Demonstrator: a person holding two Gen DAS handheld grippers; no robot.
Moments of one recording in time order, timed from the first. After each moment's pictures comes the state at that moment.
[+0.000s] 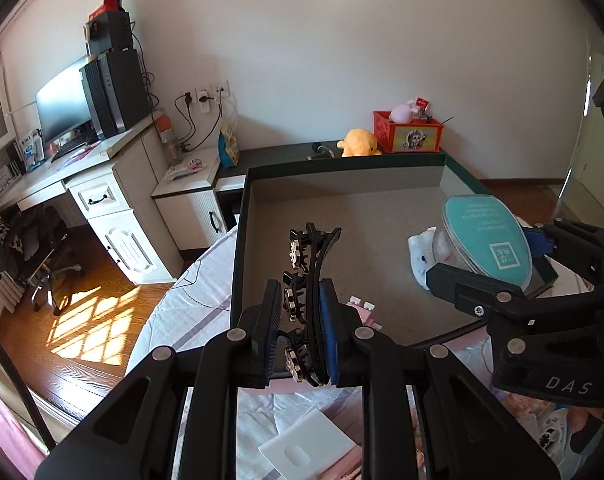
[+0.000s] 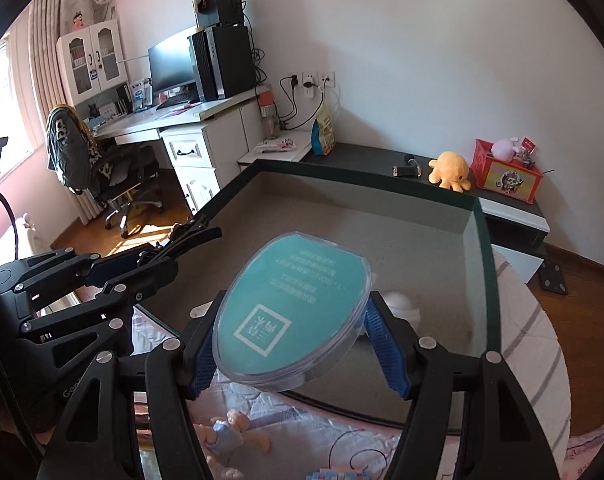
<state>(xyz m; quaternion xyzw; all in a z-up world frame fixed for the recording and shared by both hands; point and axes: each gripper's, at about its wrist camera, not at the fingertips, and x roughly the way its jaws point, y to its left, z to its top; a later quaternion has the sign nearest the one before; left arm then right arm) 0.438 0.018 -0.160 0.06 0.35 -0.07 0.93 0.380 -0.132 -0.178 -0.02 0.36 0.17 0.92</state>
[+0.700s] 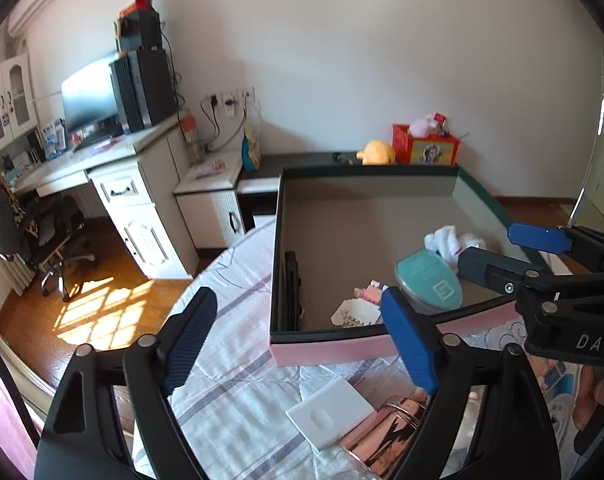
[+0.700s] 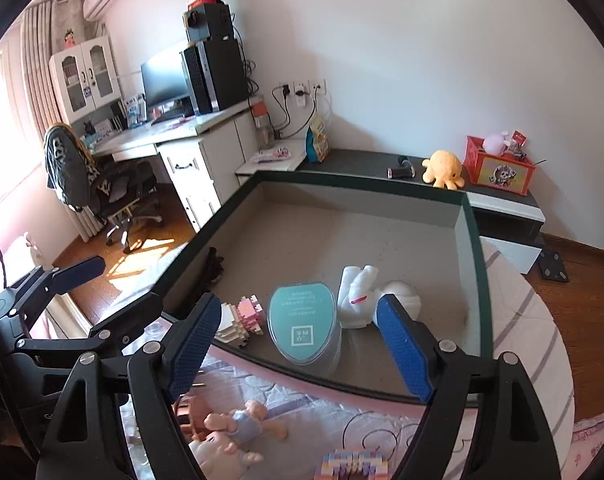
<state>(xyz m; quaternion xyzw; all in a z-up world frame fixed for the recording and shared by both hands) 0.383 0.040 -0.140 0.04 0.30 -0.04 0.95 0.346 -0.143 -0.151 0.02 0.34 0.16 0.93</state>
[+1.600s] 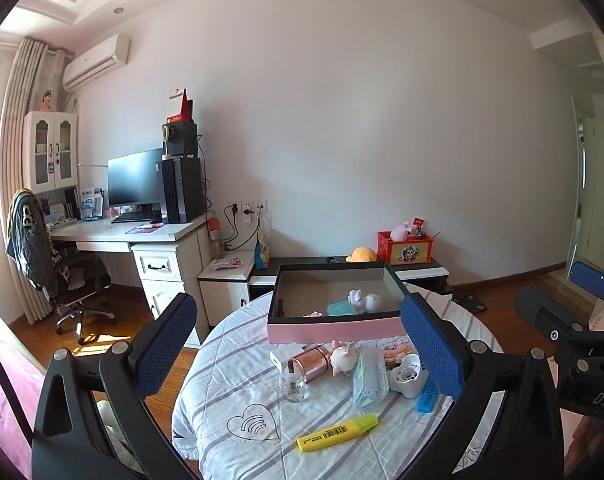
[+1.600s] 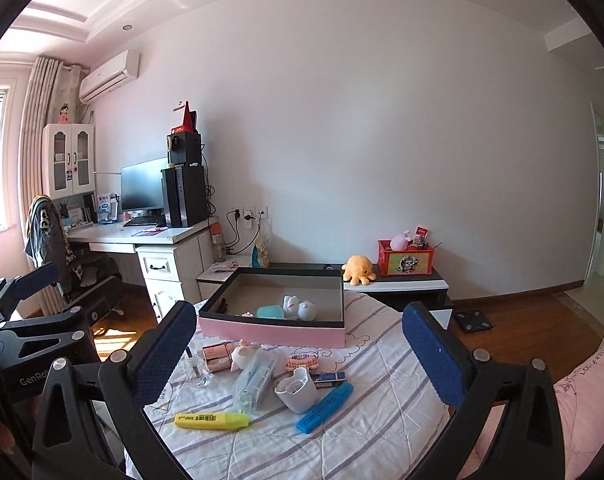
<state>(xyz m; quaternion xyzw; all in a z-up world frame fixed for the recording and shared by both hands) 0.106 0.018 -0.035 0.02 0.12 -0.03 0.99 0.034 -0.173 -0.059 0.02 0.12 0.03 0.99</state>
